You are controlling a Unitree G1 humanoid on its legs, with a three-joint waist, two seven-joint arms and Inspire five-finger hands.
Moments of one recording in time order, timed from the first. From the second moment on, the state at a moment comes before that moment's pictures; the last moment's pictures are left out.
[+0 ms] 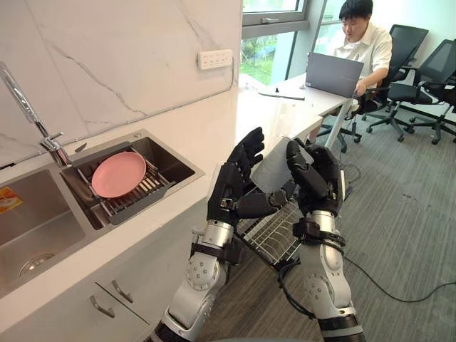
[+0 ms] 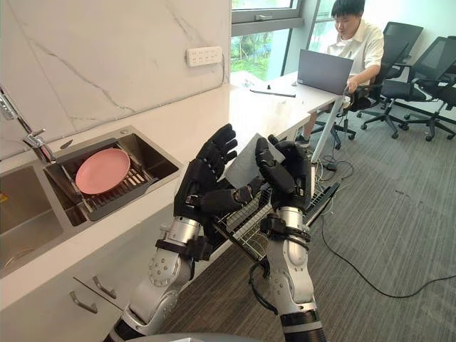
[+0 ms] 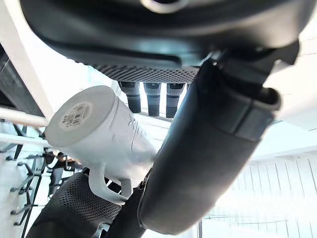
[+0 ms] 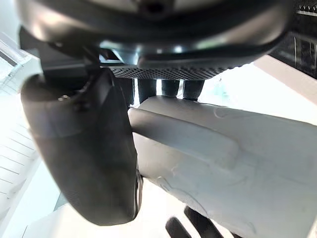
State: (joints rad) left arm 0.03 0.06 -0.50 -0.24 -0.22 -0.20 0.19; right arm 0.00 -0.01 0.08 -0.13 0.48 -0.25 -0.24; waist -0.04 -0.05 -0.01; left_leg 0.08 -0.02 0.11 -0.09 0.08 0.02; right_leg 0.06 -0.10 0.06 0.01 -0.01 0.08
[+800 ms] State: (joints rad) left arm 0.37 0.09 -0.24 0.25 -0.19 -0.17 0.00; right arm 0.09 -0.05 -0.15 -0.09 0.19 -0.22 -0.20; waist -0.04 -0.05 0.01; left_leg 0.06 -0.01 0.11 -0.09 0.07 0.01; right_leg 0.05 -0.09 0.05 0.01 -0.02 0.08
